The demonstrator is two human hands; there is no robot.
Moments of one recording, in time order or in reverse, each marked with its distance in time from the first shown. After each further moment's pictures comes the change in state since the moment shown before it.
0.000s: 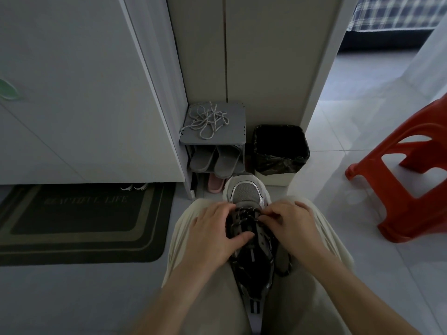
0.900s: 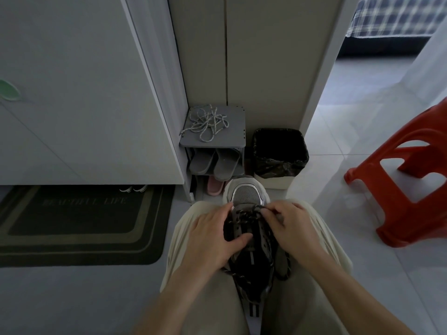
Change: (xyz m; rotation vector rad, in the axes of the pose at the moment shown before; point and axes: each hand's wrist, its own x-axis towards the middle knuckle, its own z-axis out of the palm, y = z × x) left_hand -0.001 0.001 0.002 -0.047 -0.023 -0.028; right_hand 0.003 -0.002 0.000 0.145 0.131 -0.050
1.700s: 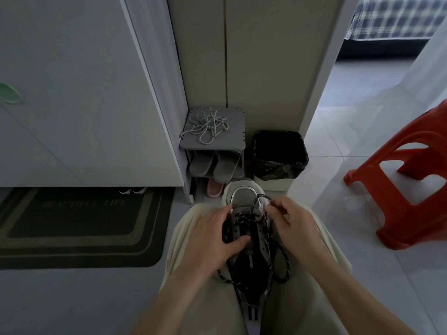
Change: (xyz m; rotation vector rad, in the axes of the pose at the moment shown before) left_hand 0.003 0.000 -0.004 -0.025 -0.011 0.024; right_hand 0.001 -0.010 -0.013 0.119 -0.028 0.172
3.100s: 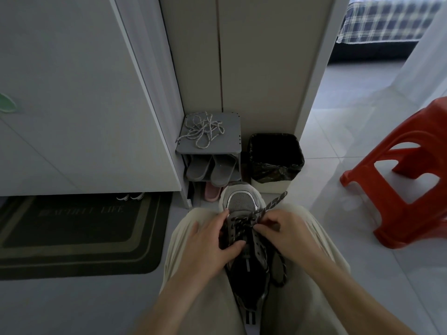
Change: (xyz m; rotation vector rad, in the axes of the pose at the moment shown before) left_hand -0.002 -0.005 0.002 -0.045 -0.048 -0.041; right_hand -0.002 0.002 -0.001 -0.081 -0.199 0.010
